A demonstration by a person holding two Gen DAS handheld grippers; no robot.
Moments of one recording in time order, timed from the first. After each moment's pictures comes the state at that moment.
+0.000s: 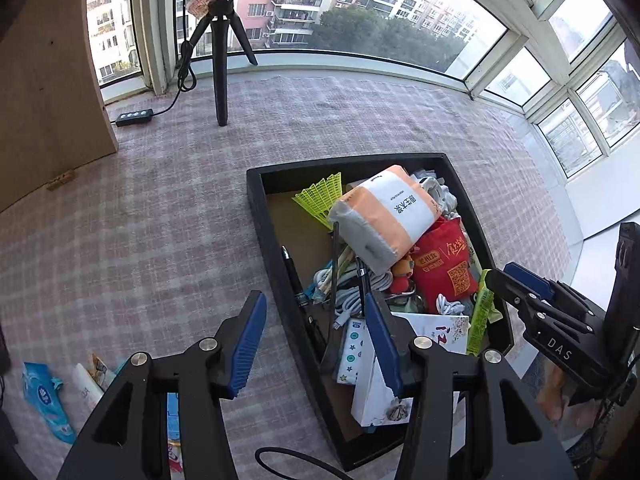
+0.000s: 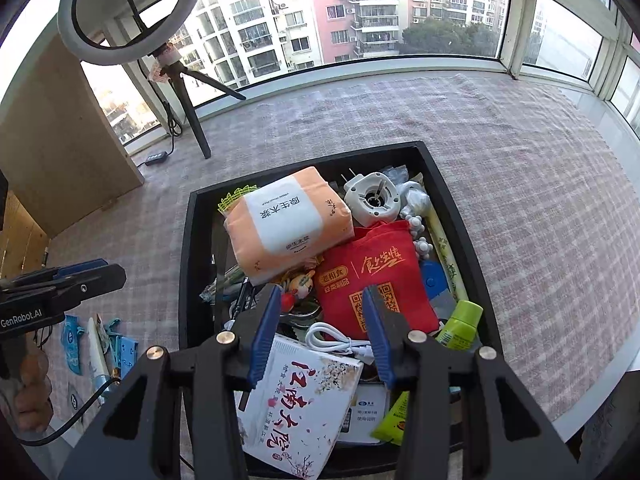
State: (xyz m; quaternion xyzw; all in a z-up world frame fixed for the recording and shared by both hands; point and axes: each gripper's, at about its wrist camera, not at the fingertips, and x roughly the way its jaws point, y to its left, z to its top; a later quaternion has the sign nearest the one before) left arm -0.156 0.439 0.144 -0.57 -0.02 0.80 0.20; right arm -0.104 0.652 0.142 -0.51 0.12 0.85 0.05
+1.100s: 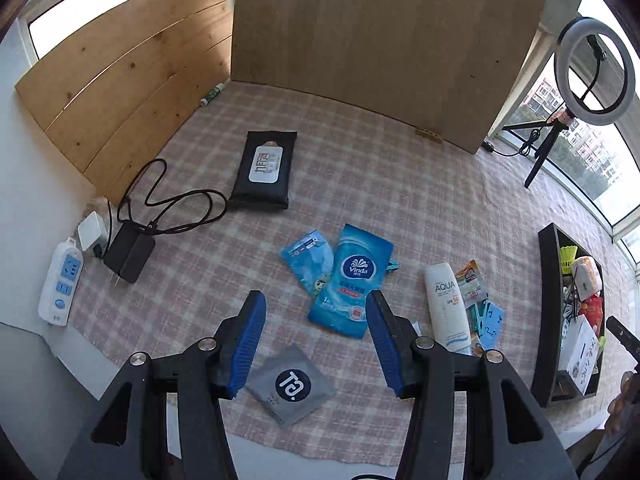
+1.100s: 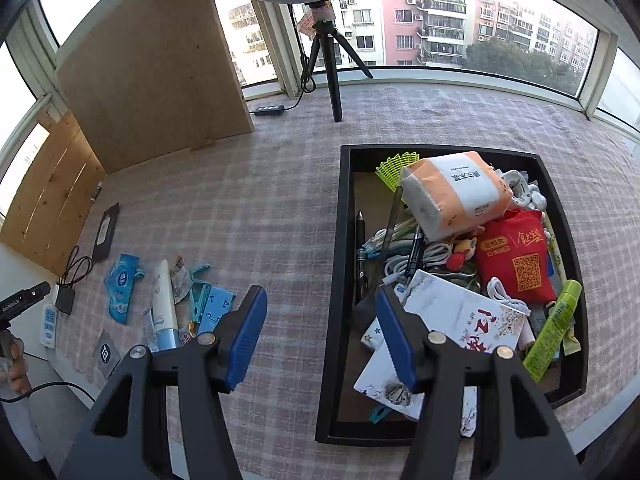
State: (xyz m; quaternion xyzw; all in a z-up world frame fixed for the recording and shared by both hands) left arm 0.002 0.054 0.139 -0.52 -0.15 0.83 -0.12; right arm -0.078 0.495 0.148 -0.51 0.07 0.85 -0.06
